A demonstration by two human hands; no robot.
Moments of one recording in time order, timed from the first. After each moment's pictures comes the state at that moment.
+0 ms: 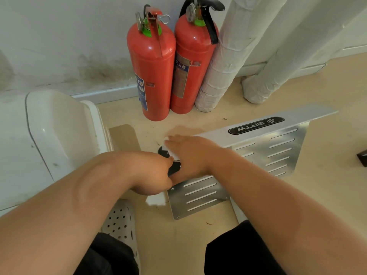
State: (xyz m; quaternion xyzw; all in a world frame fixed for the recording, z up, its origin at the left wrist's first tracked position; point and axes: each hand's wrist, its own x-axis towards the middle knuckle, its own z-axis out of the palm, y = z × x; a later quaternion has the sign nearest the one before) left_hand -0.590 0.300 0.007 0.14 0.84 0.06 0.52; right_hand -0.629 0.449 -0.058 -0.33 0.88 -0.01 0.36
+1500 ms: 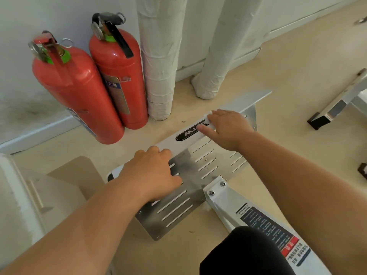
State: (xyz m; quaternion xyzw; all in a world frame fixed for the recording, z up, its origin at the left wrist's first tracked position) left_hand -0.614 0.408 -0.023 0.16 0.93 0.10 0.32; right_hand -0.670 0.659 -0.062 -0.05 0.99 0.04 0.16
